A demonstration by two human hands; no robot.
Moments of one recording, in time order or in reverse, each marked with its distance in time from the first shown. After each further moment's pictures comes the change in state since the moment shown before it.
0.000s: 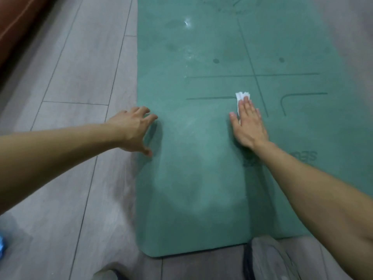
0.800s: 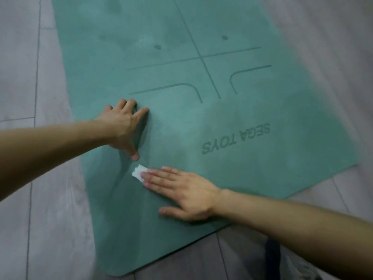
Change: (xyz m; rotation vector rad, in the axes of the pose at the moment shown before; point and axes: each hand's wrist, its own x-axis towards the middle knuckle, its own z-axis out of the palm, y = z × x) left_hand 0.073 0.078 -0.019 0.138 0.038 0.149; right_hand -0.169 -0.036 0.030 -0.020 -0.226 -0.905
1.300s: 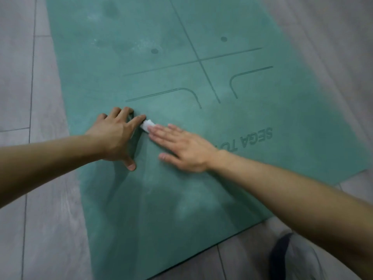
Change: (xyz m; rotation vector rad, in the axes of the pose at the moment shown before) left_hand -0.002 0.000 0.004 -0.035 0.039 -0.006; right_hand 0.048 0.103 -0.031 -0.054 0.082 0.149
